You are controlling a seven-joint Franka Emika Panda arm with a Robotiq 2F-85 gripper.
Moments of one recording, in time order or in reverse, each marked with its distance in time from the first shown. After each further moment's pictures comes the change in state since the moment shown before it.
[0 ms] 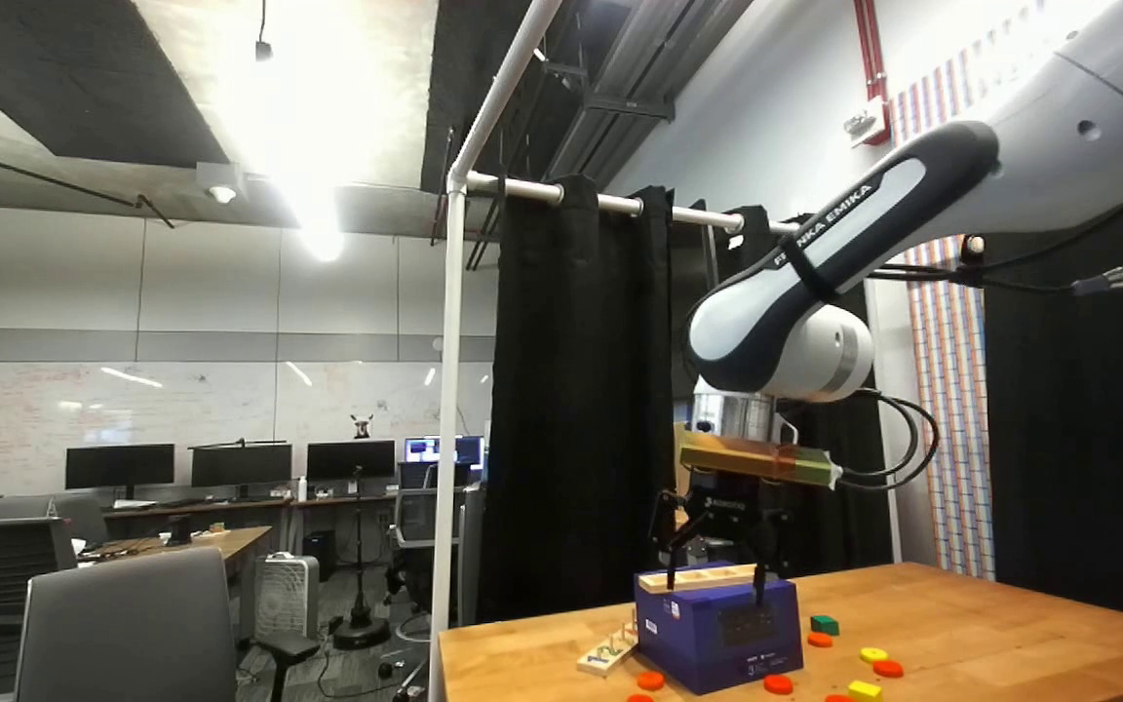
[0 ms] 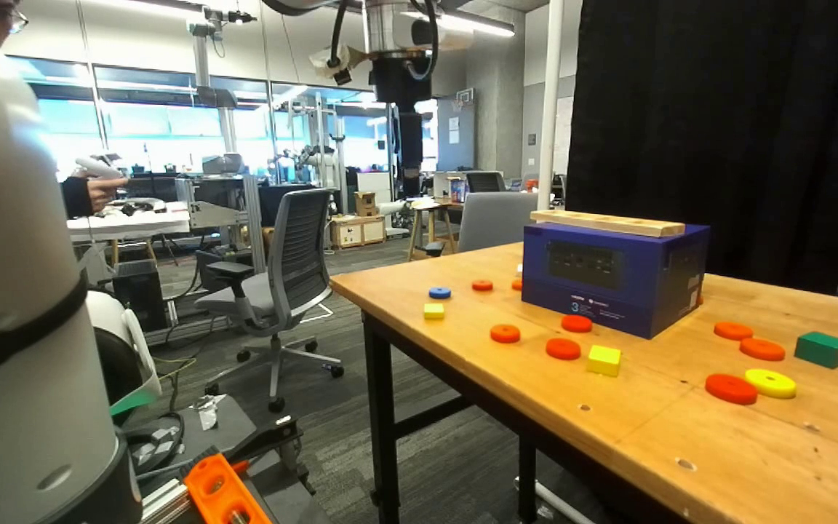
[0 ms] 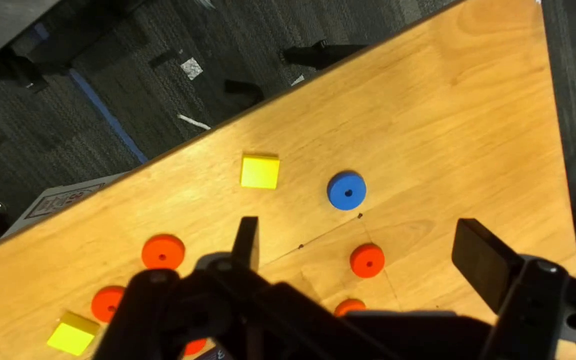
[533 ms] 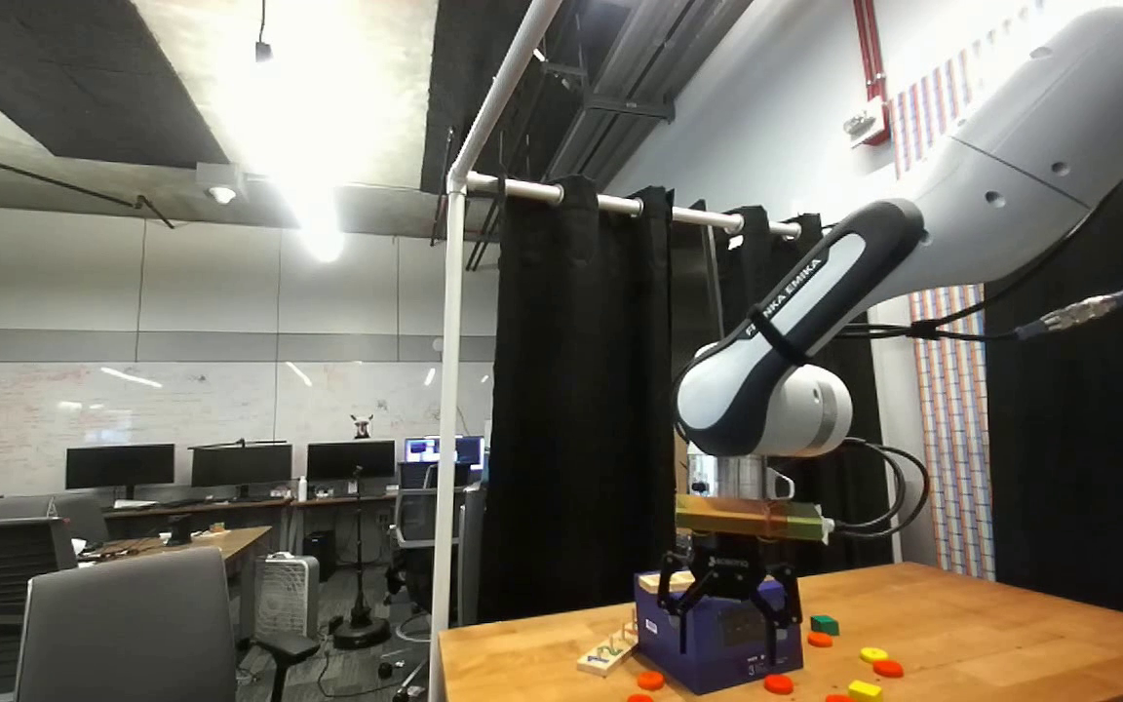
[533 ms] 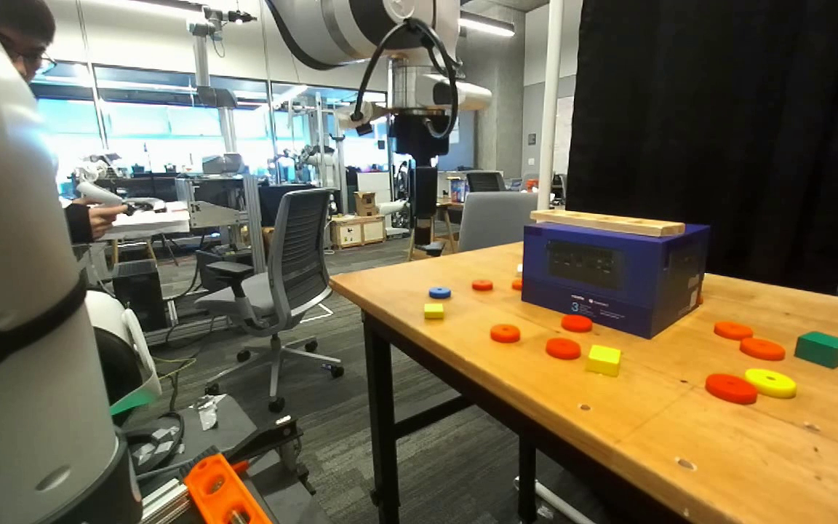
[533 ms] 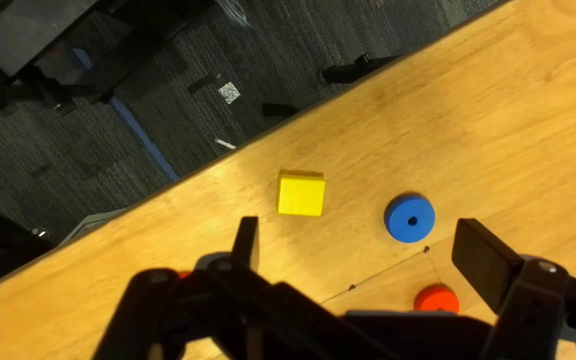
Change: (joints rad) arm -0.010 0.181 -0.010 0.003 -0.062 0.061 0.043
